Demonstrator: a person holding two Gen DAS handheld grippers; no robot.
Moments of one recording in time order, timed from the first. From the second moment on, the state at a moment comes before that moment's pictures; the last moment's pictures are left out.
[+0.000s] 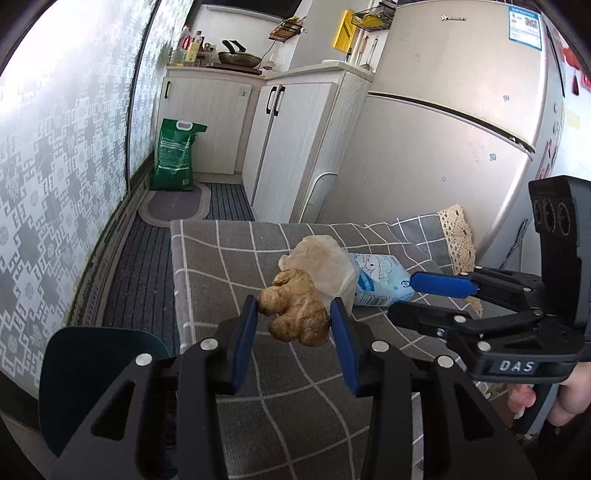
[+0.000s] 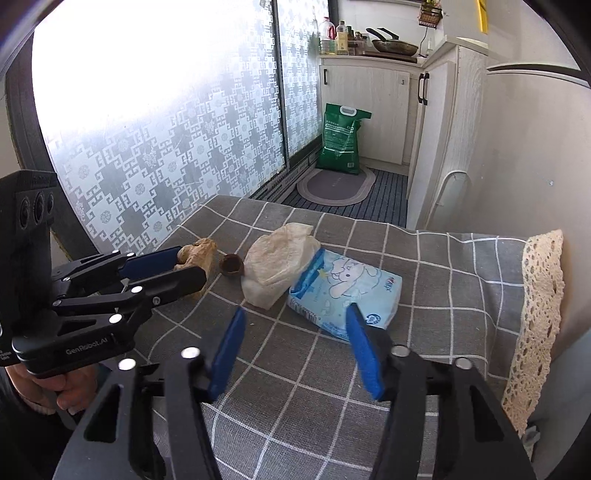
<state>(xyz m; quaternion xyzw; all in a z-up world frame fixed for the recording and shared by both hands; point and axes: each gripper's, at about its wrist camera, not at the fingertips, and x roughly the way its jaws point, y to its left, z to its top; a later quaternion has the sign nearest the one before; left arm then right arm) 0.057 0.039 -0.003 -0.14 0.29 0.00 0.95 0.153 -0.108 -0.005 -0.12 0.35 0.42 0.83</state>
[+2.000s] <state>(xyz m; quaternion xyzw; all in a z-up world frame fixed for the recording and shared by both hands) -0.032 0.192 -0.100 -0.13 0.43 0.14 0.88 0.088 0.057 0.034 -0.15 0.34 0.51 0.77</state>
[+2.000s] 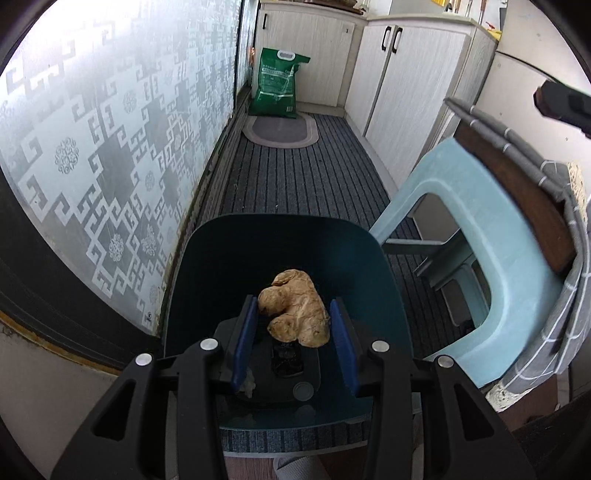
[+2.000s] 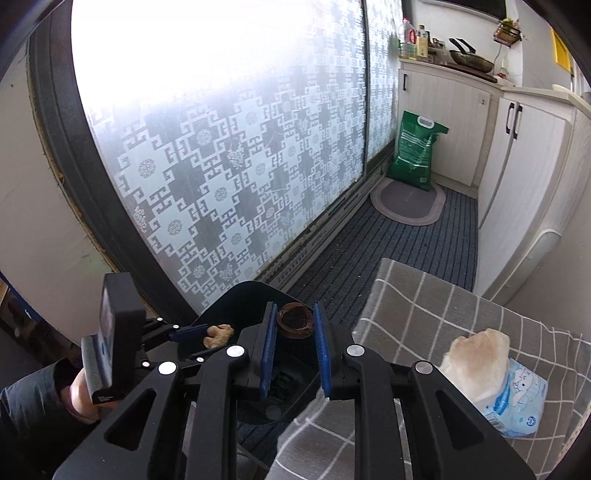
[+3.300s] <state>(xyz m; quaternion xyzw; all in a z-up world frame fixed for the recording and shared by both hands) -0.081 0.233 -0.063 -0.19 0.32 0.15 0.92 0.033 0.164 -0.066 -0.29 0.43 0.50 0.69</state>
